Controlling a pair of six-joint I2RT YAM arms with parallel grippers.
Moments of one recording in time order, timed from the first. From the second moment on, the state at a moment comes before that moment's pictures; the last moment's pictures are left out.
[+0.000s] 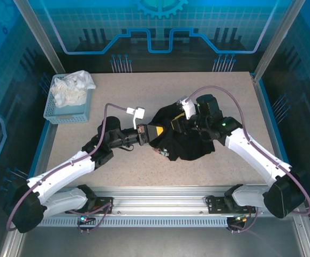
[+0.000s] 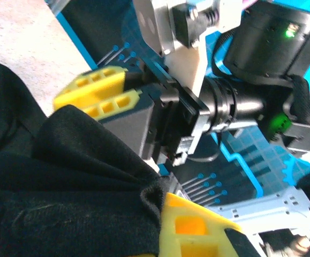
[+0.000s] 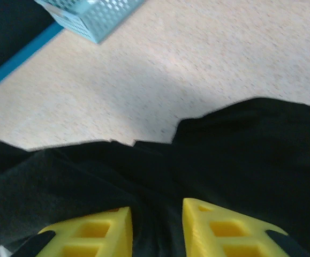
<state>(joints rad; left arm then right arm) -0.66 1.08 0.70 0.28 0.50 -0.85 0.51 1.25 1.05 -0.48 -0.33 0.04</state>
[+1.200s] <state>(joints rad) -0.68 1.06 0.75 0.20 0.29 -0.88 0.74 1.12 0.76 -0.10 -0.27 0.02</state>
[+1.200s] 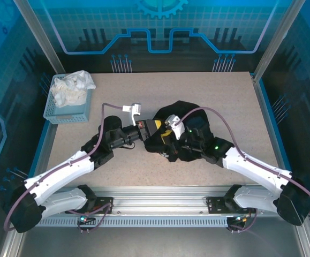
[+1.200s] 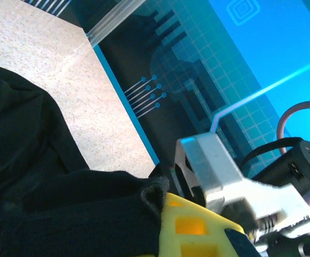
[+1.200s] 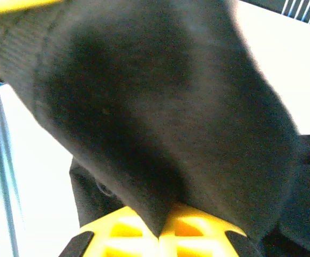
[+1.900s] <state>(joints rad) -0.54 0.88 0.70 -0.14 0.31 -0.53 0.47 1.10 0.76 -0.08 -0.86 0.05</state>
